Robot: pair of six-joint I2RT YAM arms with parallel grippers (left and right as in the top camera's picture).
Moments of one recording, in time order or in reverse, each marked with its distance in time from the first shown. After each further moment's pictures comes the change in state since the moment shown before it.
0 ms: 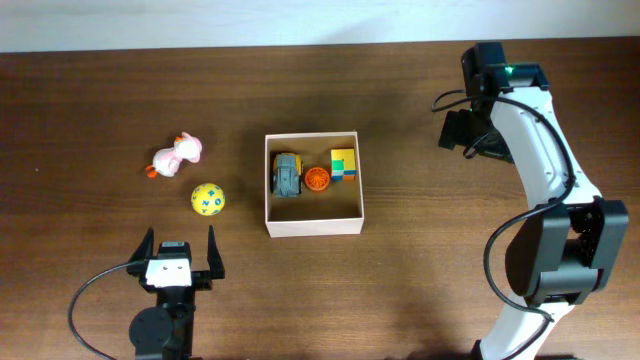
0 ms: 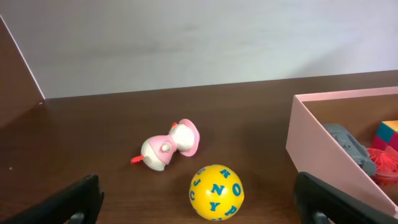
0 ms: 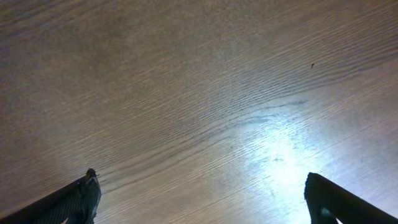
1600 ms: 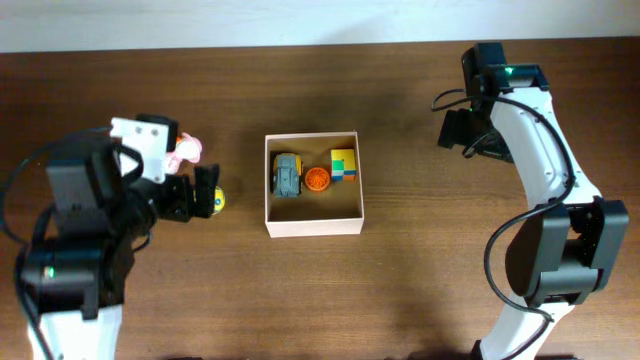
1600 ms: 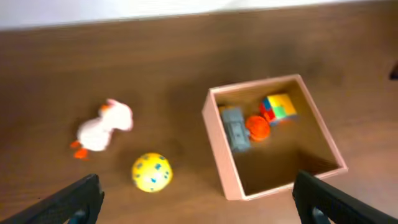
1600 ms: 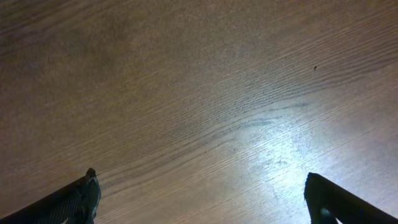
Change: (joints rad) left arm 0.000 1.070 1.305 -0.879 0.293 -0.004; right arm 0.000 0.000 -0.001 0.011 -0.007 0.001
